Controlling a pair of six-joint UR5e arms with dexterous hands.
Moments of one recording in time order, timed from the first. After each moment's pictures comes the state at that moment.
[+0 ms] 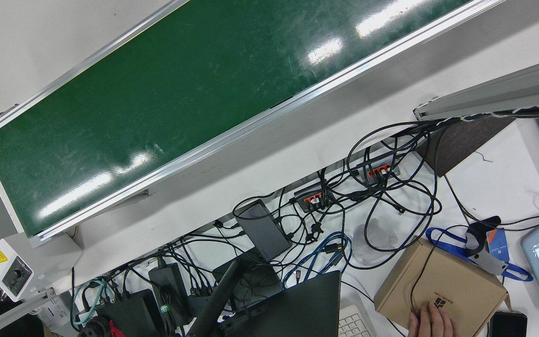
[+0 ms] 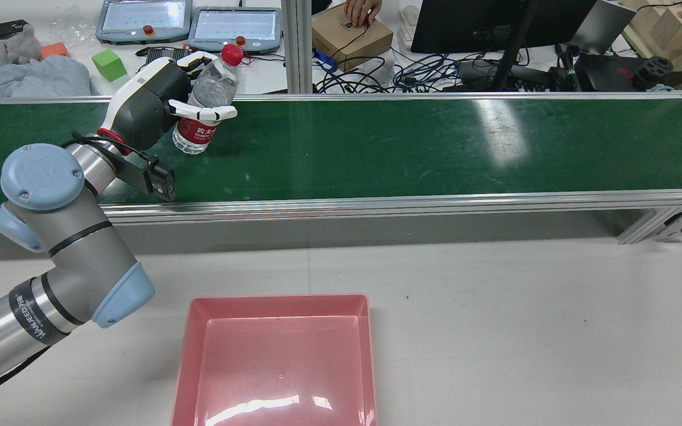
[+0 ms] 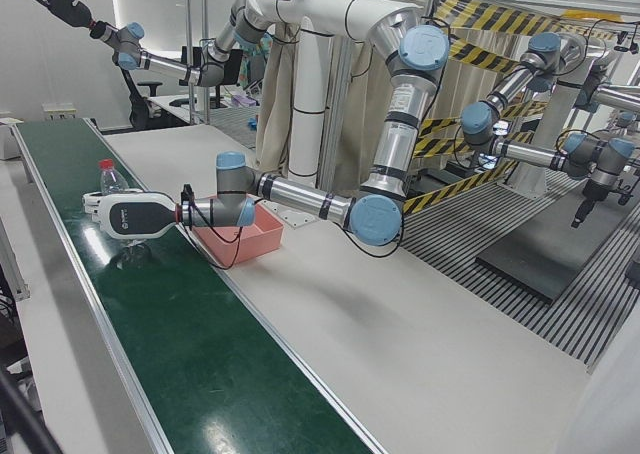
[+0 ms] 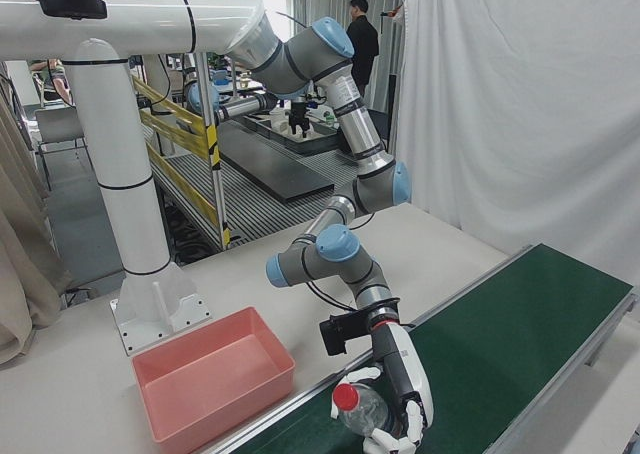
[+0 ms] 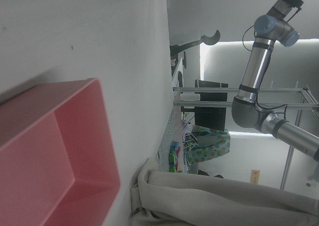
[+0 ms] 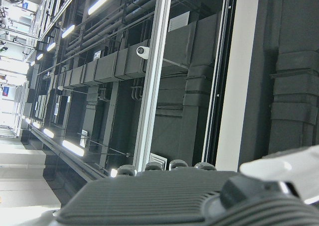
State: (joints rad) left arm -0.81 -2.24 -1.61 0.37 1.19 0.44; right arm 1.97 -1.50 1.48 -2.61 -1.55 -0.04
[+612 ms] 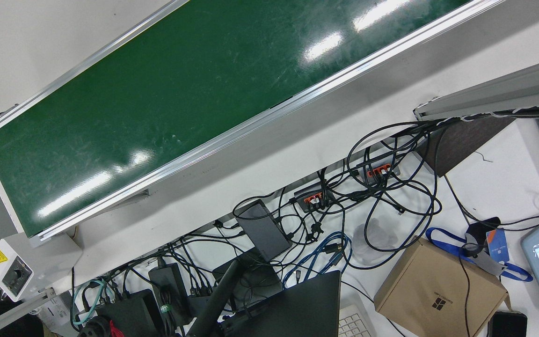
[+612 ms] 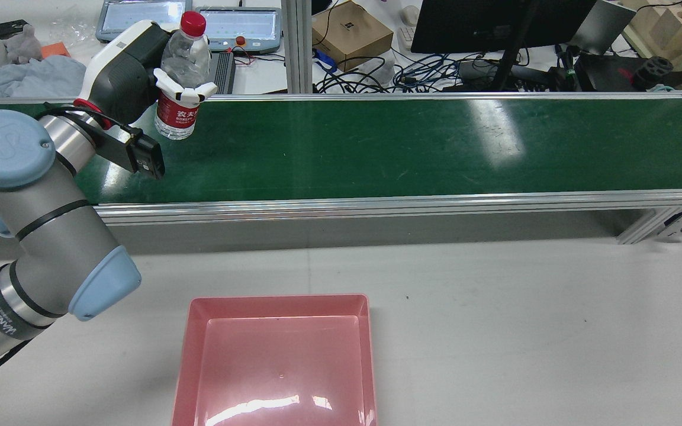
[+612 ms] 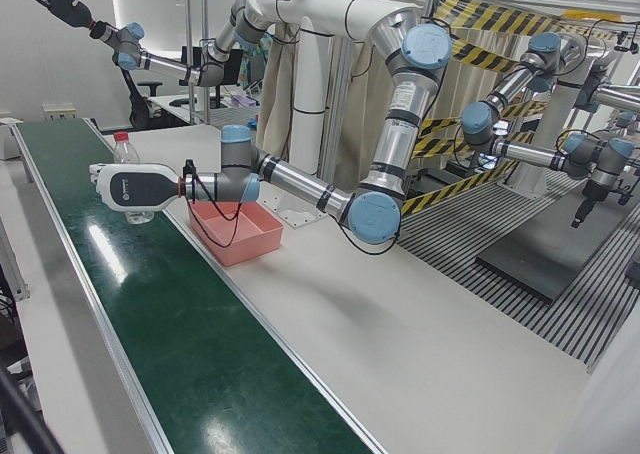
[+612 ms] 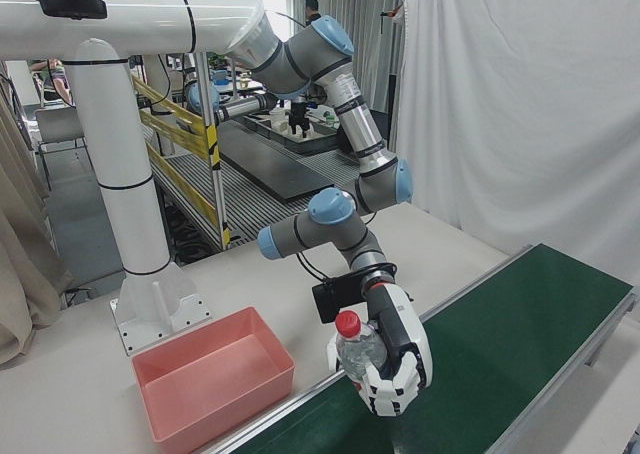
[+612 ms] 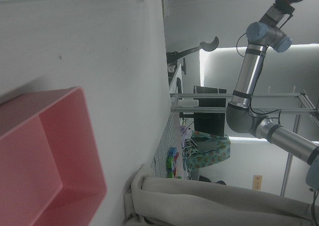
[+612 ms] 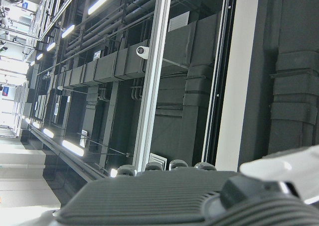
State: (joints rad) left arm -0.84 -2.26 -1.77 0.52 1.19 0.44; right arm 1.97 -1.50 1.48 -2.61 -1.55 -0.04
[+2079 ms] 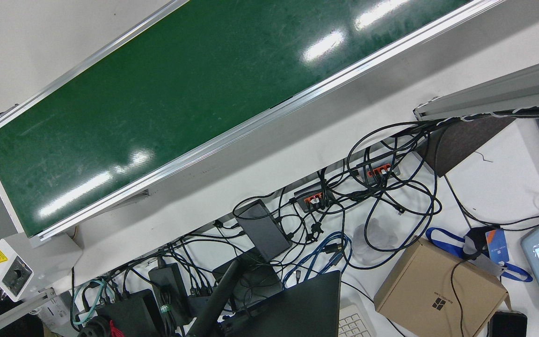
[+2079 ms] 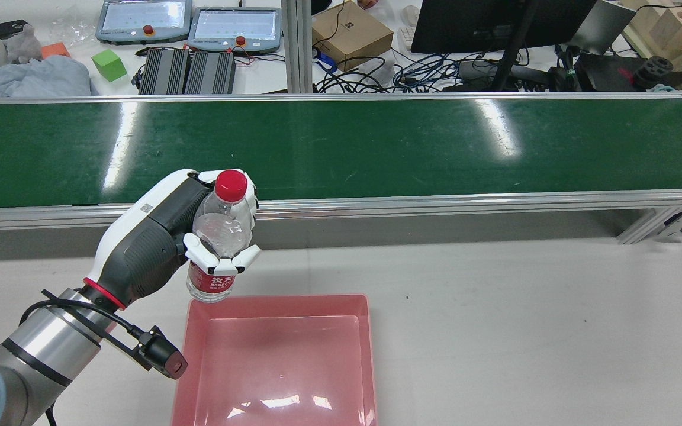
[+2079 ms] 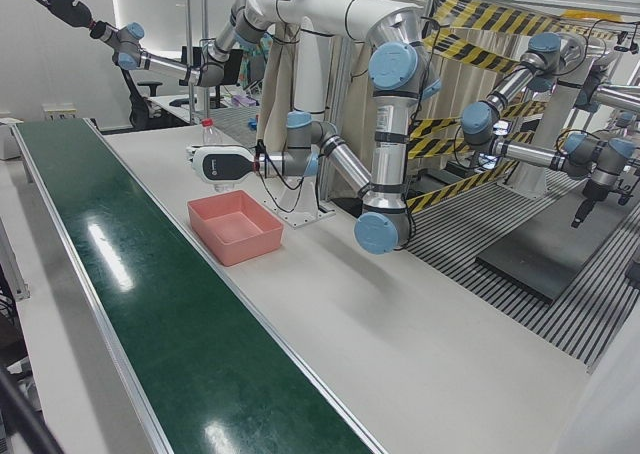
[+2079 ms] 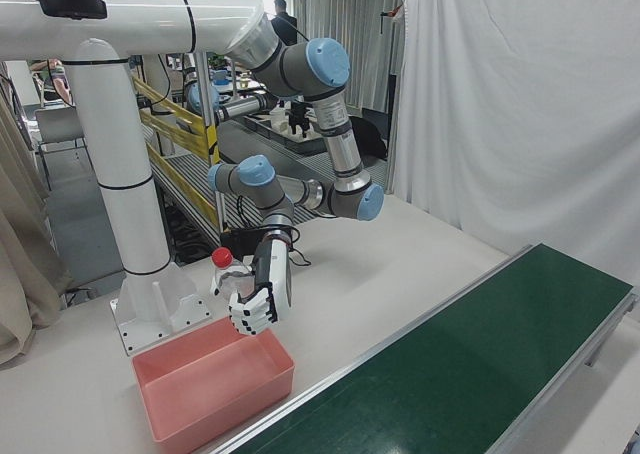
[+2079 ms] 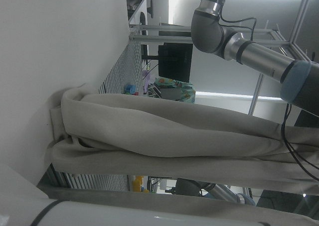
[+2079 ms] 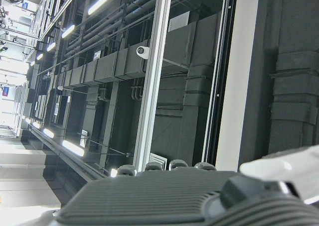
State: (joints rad) left arm -0.34 -2.09 -2.28 0.77 0.86 0.51; right arm 1.97 -1.50 1.48 -2.61 -1.55 -0.04
